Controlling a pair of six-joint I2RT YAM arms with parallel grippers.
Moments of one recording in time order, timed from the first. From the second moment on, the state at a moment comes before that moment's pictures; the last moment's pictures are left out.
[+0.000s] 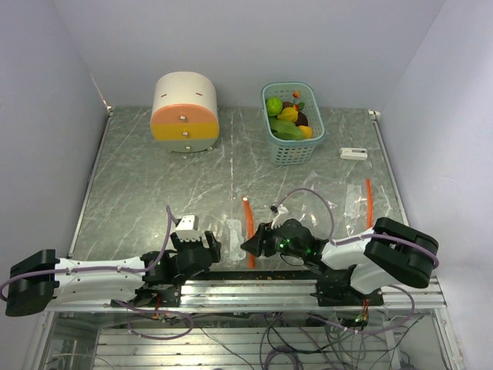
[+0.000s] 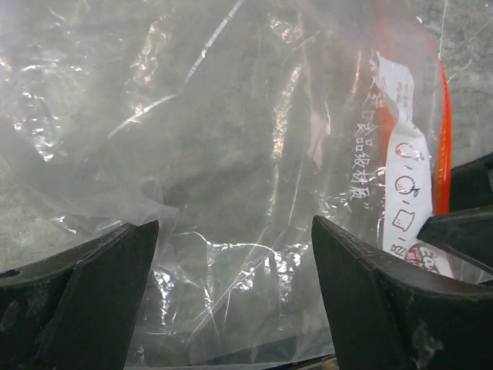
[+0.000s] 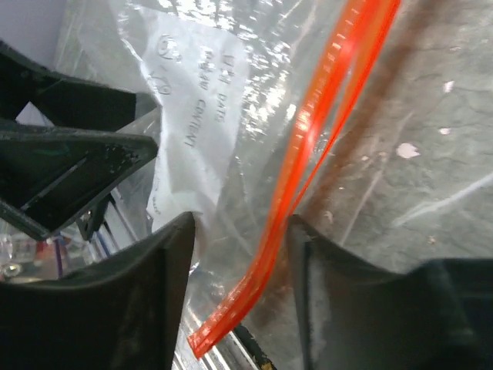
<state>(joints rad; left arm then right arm) -1.31 0.81 0.19 -0.17 -0.80 -1.08 1.02 1.43 0.23 0.78 -0.01 0.81</state>
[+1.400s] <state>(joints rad) -1.31 0.65 0.29 -0.27 -0.78 -0.98 0.54 0.58 0.51 -0.34 0.59 0.47</state>
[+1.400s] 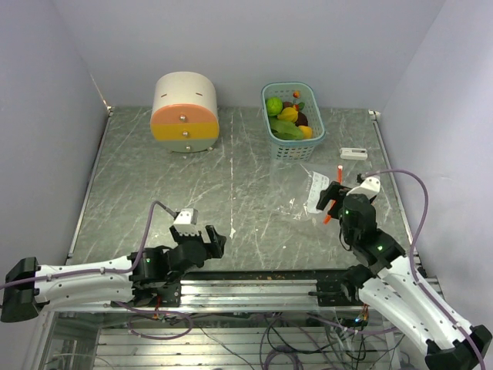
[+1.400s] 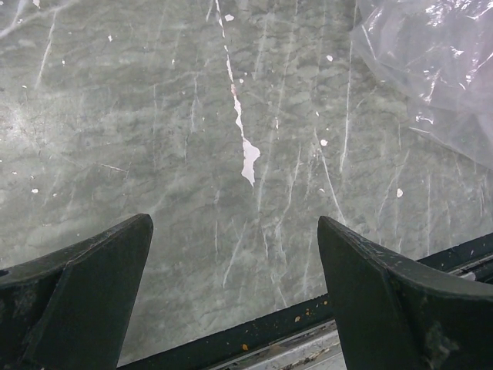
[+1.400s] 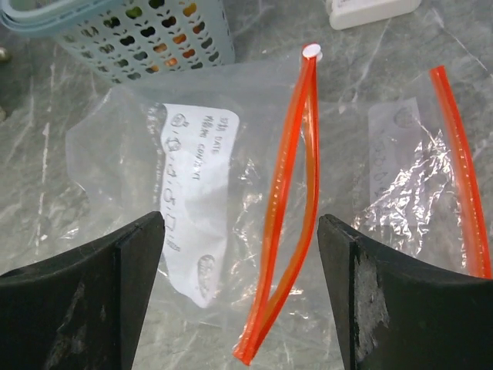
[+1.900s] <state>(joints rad) -1.31 0.52 0.27 -0.28 -0.78 -0.97 0.54 0.67 0.52 -0.32 0.48 0.51</state>
